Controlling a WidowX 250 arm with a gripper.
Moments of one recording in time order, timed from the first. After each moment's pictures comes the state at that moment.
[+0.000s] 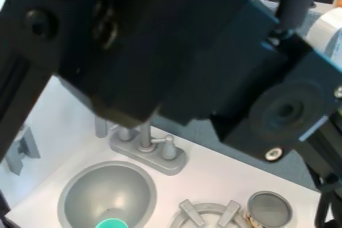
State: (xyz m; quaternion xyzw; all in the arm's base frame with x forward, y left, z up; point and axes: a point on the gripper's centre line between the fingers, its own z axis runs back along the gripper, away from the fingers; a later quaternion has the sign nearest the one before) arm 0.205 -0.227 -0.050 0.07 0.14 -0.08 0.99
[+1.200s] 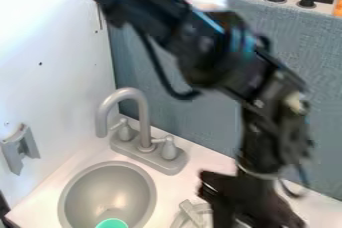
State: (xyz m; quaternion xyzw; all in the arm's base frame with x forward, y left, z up) arm 0.231 -0.122 0.042 0.00 0.03 0.00 1.00
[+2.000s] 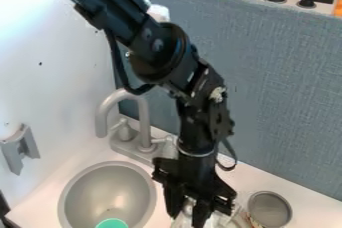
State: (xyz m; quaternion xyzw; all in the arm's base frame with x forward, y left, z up) arm 0.250 -0.064 0.002 -0.01 0.03 0.03 1.00
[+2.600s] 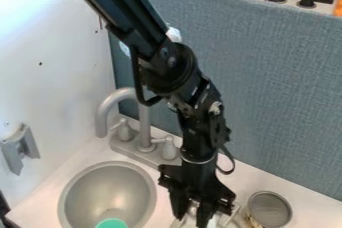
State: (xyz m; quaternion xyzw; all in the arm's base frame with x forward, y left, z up) arm 0.274 -0.062 -0.027 -0.02 0.02 0.04 1.00
